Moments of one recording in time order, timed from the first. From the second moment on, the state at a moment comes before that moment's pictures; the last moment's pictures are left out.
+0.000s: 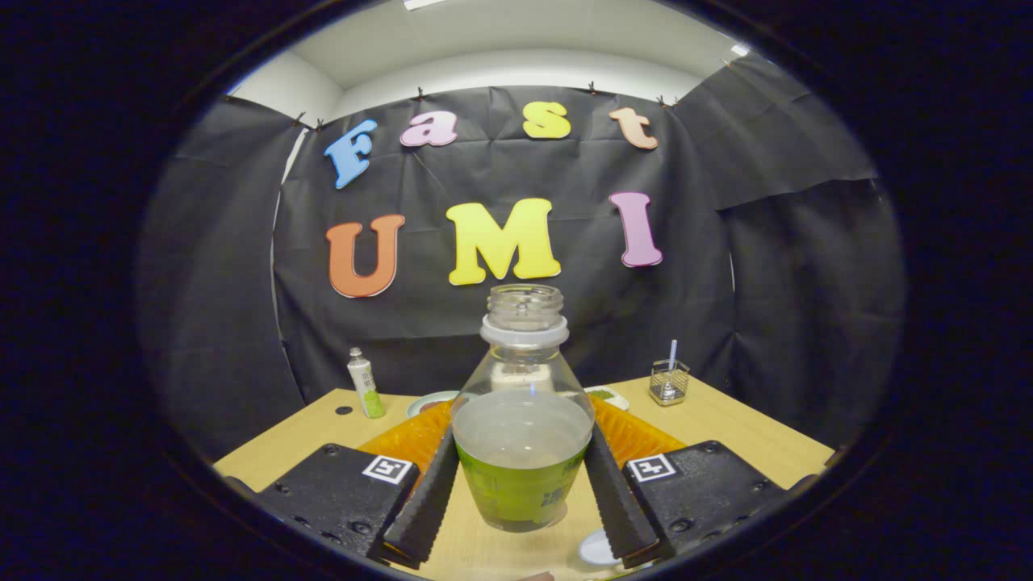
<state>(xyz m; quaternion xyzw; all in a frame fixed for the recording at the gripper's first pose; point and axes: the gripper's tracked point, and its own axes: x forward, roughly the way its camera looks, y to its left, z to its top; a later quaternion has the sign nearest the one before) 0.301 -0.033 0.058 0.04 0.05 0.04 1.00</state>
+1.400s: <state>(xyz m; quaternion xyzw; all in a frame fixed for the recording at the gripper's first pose) 0.384 -0.021 -0.060 -0.04 0.11 0.04 0.99</state>
